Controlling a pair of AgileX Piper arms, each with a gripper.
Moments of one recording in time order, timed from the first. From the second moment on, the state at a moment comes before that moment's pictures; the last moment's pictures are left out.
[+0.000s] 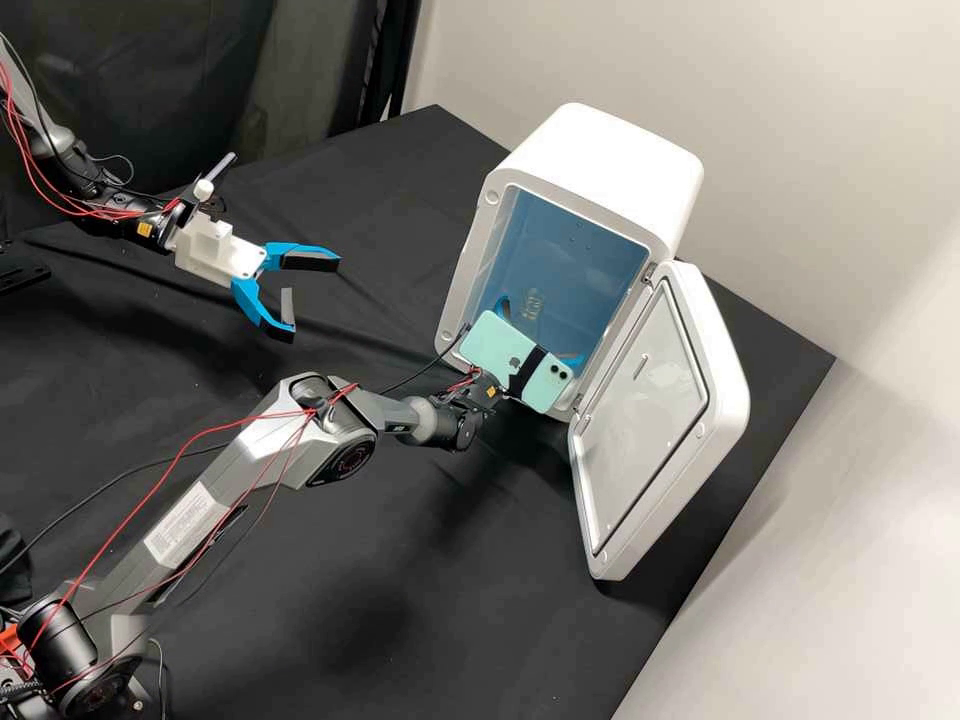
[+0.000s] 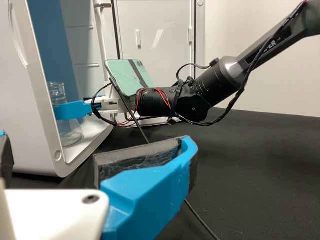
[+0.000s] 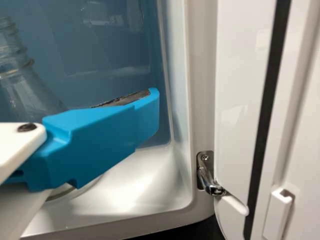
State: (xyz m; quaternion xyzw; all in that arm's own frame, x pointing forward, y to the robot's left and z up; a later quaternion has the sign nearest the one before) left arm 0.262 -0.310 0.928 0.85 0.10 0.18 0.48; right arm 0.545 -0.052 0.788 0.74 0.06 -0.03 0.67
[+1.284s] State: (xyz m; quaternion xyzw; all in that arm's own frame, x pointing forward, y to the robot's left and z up) left arm 0.264 -0.312 0.927 0.85 0.10 0.18 0.48; right arm 0.545 -0.052 0.787 0.75 0.06 -0.03 0.66
